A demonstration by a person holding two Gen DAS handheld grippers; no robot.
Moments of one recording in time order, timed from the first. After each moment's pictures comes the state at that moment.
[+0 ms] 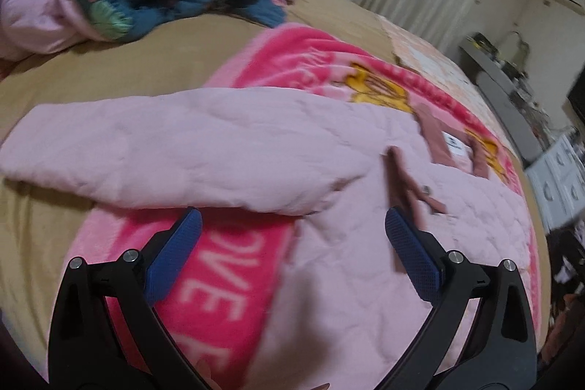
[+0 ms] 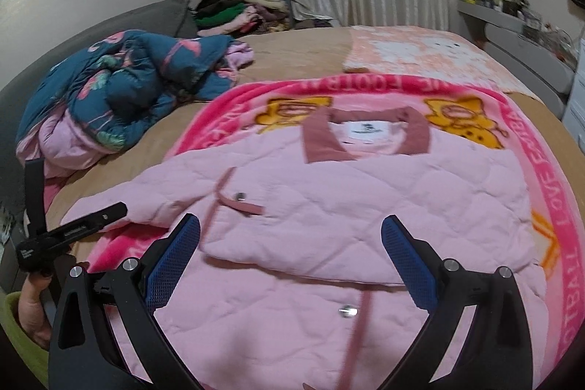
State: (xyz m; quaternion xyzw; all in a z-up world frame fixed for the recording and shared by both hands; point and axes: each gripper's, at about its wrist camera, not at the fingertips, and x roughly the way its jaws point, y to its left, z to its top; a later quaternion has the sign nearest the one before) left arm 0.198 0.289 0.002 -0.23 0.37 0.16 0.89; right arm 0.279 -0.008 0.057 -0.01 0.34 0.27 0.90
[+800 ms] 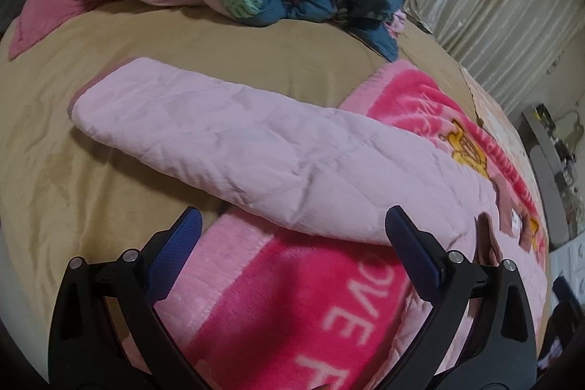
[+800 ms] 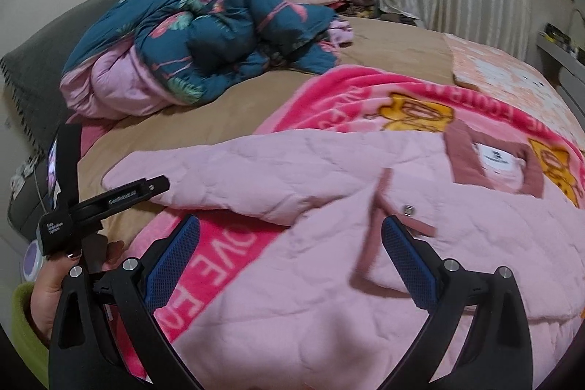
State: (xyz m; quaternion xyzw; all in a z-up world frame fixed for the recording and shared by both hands) left arm 0.133 0.395 -0.017 -0.33 0.34 0.29 0.83; right arm 0.240 0.163 0.046 -0.10 0.35 0.39 0.85
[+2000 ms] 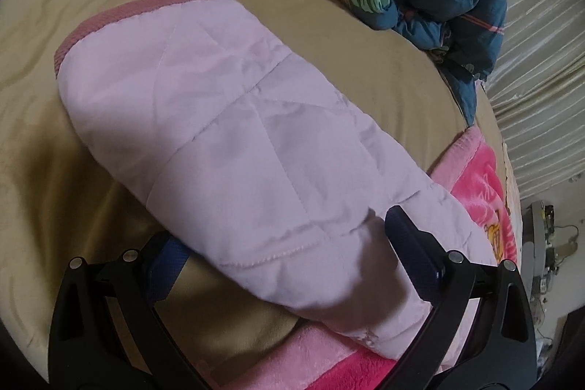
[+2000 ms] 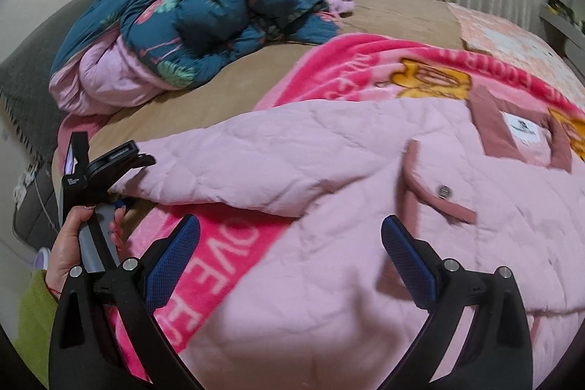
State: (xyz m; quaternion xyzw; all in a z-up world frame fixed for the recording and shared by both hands) left arm 0.124 0.509 -0.089 -0.48 0.31 0.35 0.74; right arm 0.272 0.167 0.010 -0.07 0.40 0.37 0.84
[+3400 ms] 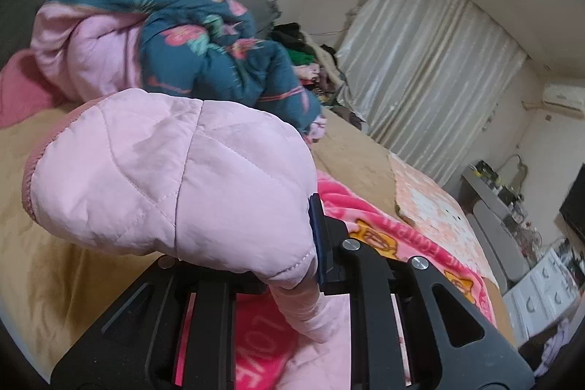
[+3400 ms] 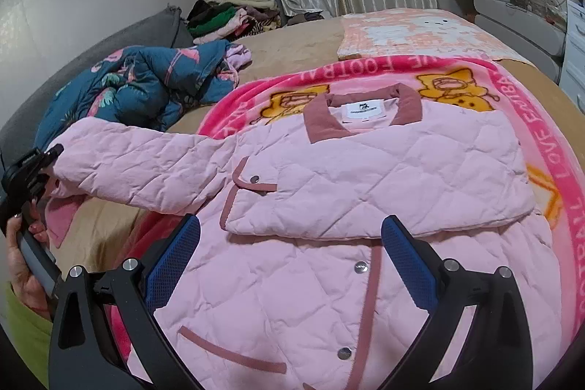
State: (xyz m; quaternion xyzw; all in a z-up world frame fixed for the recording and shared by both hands) left arm 0.129 0.333 0.131 -0.27 0.14 0.23 0.92; right arm 0.250 -0.056 0.064 0.06 0.36 0.26 0.89
